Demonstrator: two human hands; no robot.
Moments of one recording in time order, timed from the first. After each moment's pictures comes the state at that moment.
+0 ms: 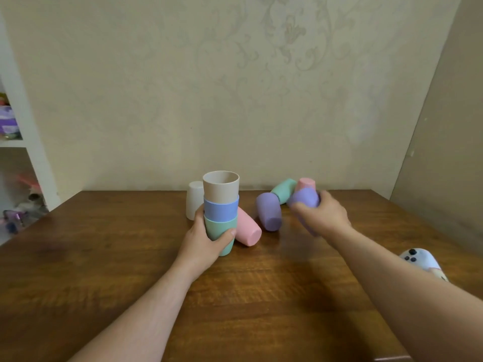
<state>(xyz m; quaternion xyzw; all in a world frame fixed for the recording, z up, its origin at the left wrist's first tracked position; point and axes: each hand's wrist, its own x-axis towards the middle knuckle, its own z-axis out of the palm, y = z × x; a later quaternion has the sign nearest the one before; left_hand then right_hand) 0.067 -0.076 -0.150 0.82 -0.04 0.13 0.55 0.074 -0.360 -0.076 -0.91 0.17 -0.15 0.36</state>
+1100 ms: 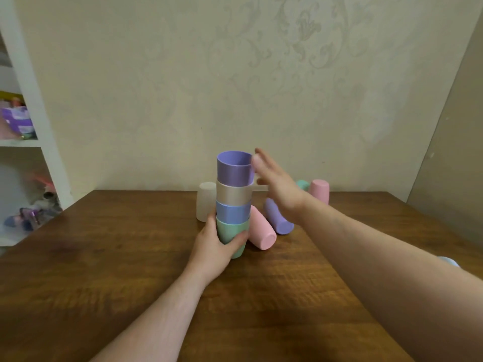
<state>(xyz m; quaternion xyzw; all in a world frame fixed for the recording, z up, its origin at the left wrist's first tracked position) 0.065 -0.077 -0.147 0.82 -0.03 0.14 0.55 0.083 -0.249 -0.016 -0.77 -0.14 -0.03 0.62</state>
